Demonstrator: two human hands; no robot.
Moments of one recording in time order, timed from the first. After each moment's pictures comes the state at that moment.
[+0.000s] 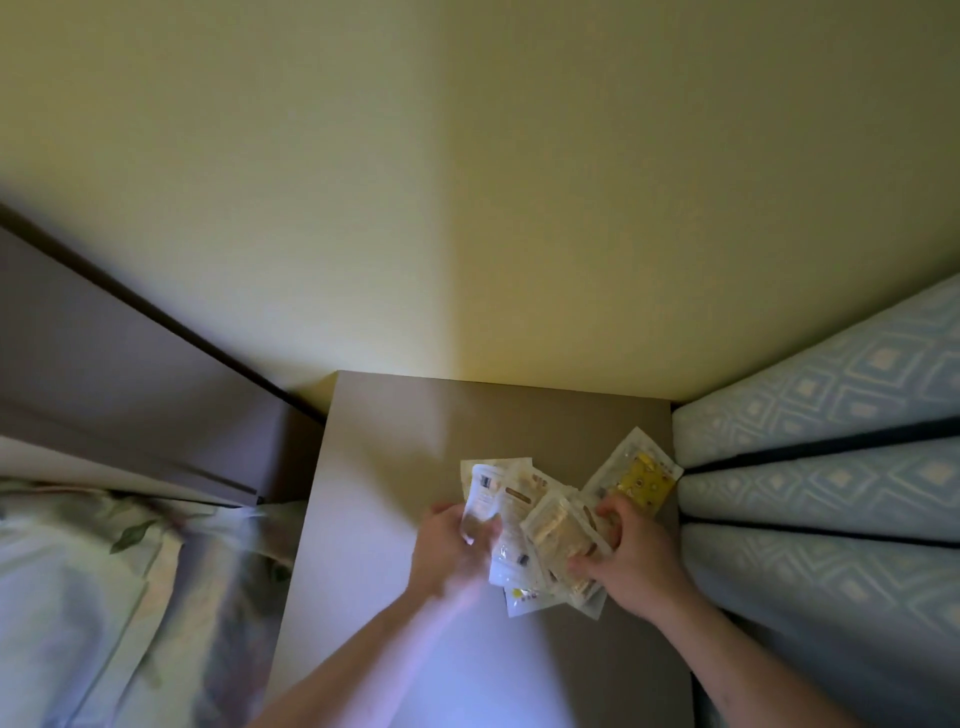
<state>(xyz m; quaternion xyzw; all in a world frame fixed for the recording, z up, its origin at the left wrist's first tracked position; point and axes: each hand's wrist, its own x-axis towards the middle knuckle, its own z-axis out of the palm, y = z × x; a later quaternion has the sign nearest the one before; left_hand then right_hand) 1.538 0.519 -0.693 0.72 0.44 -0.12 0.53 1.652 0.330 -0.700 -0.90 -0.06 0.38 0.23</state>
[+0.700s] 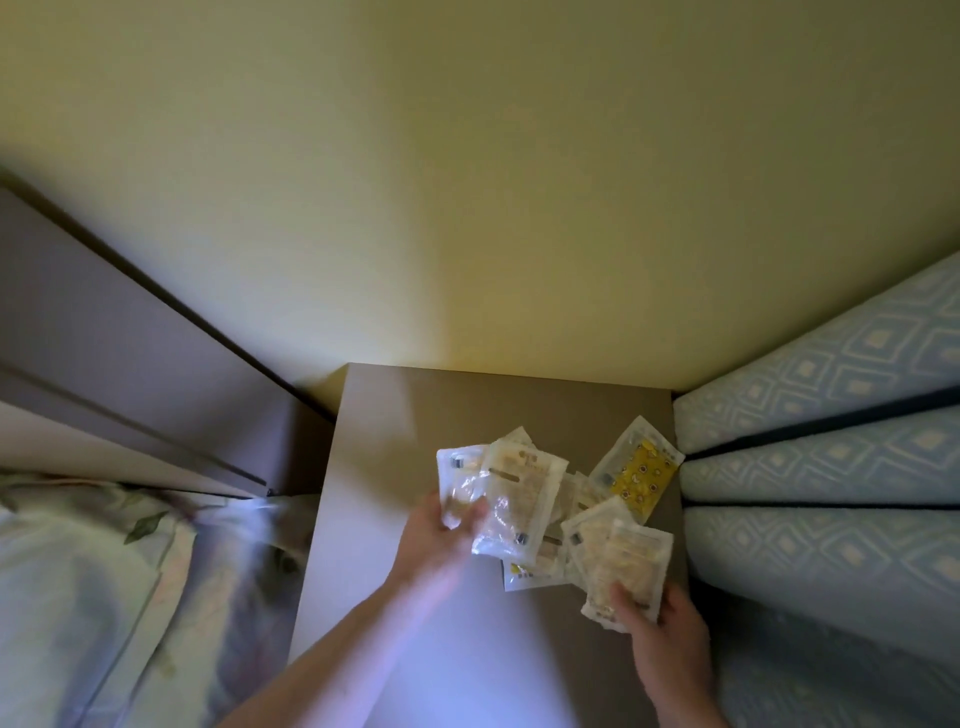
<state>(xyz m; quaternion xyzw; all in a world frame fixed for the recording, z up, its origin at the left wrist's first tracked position) 1.516 0.538 -0.679 0.64 0.46 -0.08 0.61 1.559 0.298 -0.692 -0.81 0.18 0.26 0.49</state>
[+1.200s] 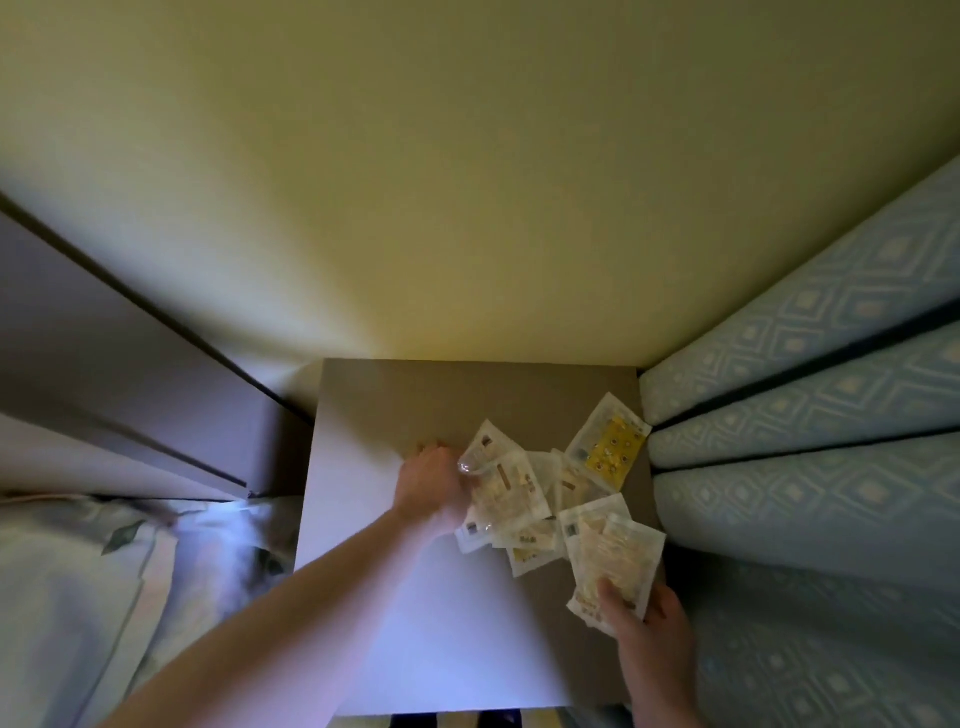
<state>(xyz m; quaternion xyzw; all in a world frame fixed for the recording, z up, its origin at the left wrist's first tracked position) 1.557 0.560 -0.704 0.89 0.26 -0.22 0.30 1.522 0.298 -0.667 -0.77 0.30 0.22 0.53</state>
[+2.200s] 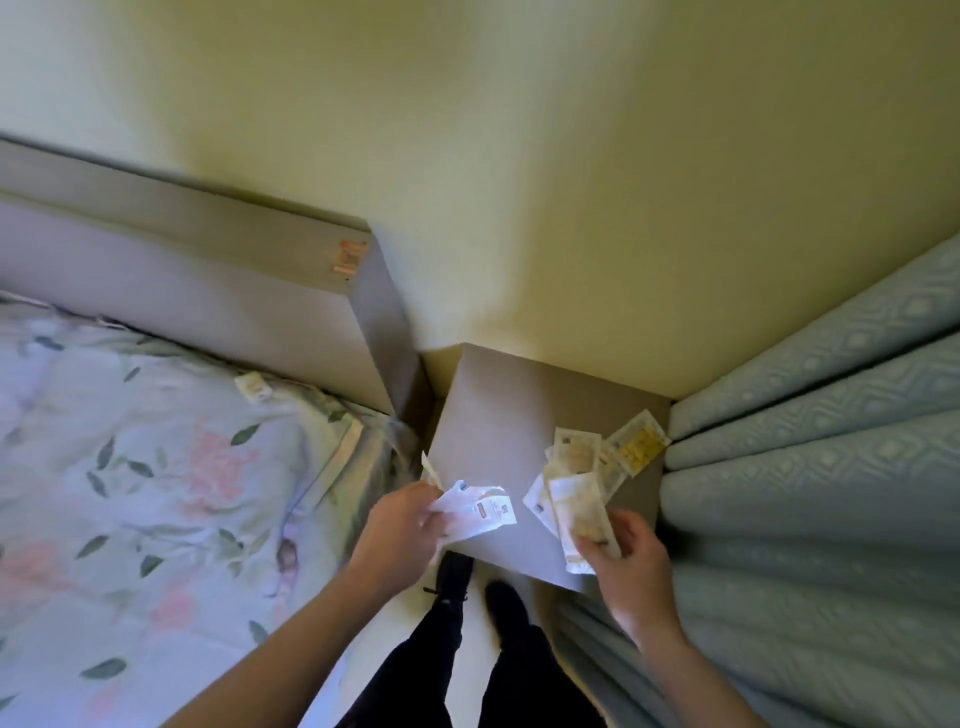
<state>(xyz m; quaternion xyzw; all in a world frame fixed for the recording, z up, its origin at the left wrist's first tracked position) 1.310 0.553 -0.460 0.86 0.35 -0.04 0.36 1.464 0.324 -0.439 -0.83 0.03 0.32 0.46</state>
